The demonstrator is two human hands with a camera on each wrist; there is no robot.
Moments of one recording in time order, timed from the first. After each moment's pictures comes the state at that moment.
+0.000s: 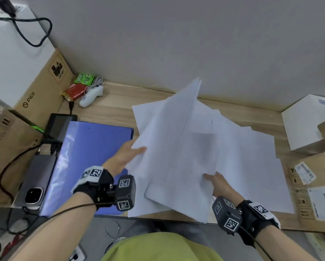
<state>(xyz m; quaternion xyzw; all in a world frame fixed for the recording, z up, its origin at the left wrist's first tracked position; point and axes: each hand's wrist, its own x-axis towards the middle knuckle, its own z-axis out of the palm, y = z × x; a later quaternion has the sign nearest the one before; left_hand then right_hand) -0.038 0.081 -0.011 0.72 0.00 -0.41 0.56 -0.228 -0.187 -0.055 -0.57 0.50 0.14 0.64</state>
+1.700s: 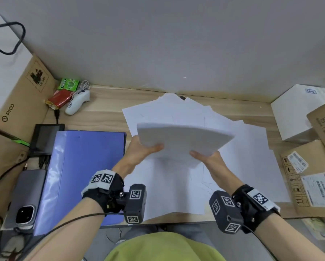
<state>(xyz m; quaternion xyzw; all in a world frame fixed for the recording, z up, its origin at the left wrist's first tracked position) -0.048 0.030 0.029 0.68 -0.11 -0.34 0.64 -0.187 -0.164 0.030 -0.64 0.34 -0.02 0.69</state>
